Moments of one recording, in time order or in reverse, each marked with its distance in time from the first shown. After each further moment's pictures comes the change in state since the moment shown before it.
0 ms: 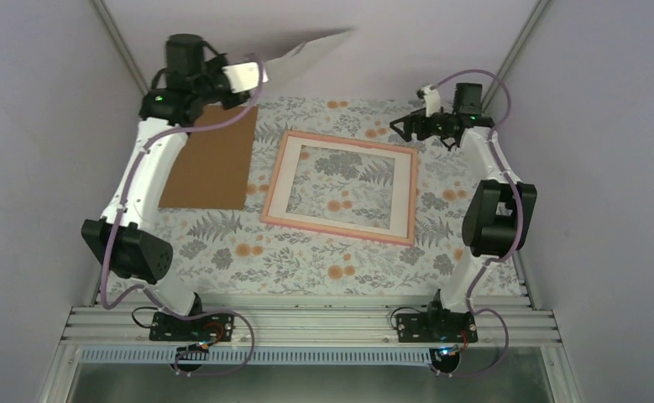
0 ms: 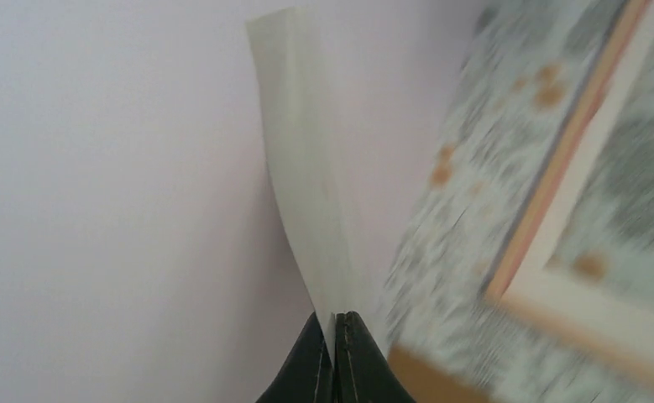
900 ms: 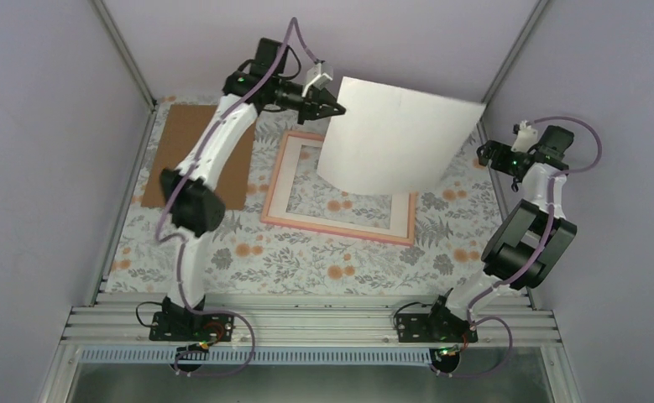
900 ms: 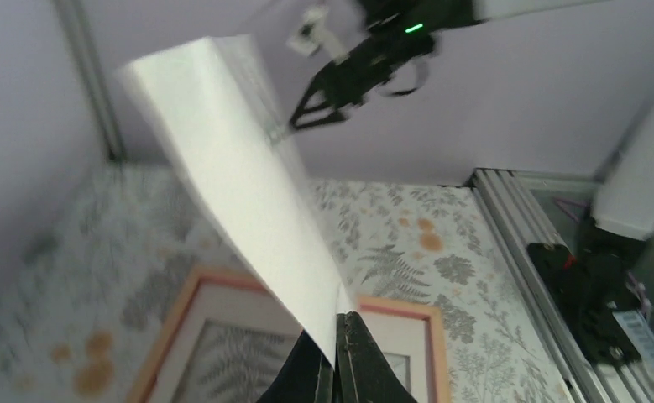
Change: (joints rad) left arm -0.311 0.430 0.472 -0.230 0.756 -0.555; right arm -0.505 -0.178 -0.266 0.034 0.272 0.194
